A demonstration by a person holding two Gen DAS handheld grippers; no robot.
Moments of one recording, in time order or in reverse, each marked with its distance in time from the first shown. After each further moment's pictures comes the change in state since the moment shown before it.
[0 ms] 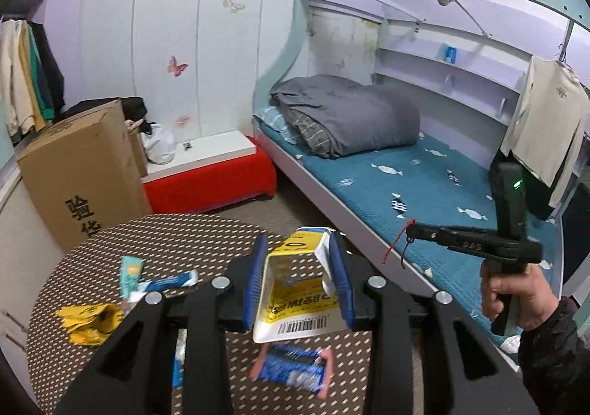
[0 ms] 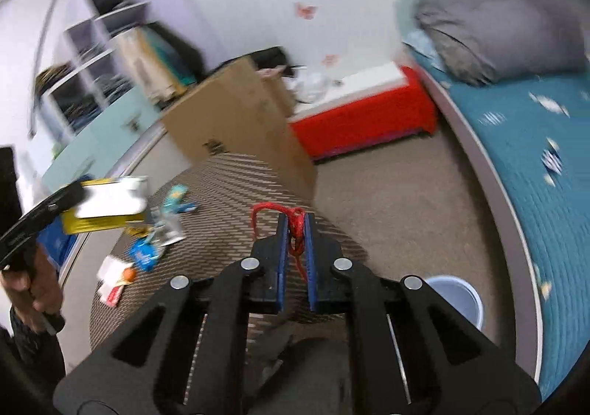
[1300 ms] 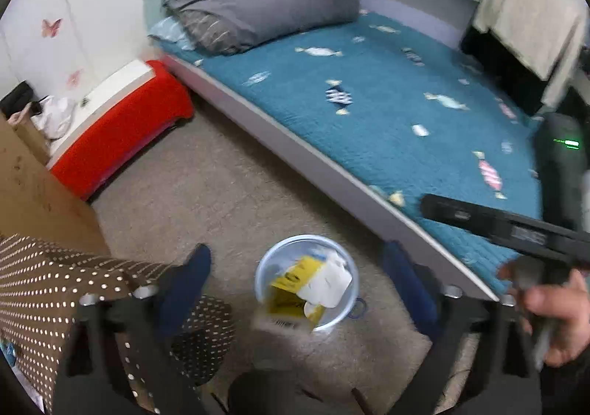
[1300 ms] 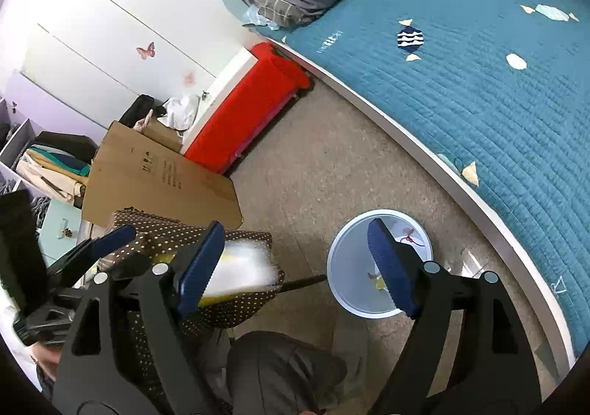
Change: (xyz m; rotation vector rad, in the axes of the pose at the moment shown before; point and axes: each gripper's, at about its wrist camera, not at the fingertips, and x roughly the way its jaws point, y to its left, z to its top) left arm 0.261 -0.168 -0.028 0.227 0.440 -0.123; right arm -0.033 -0.181 -0.066 0.516 -0.010 -0.223
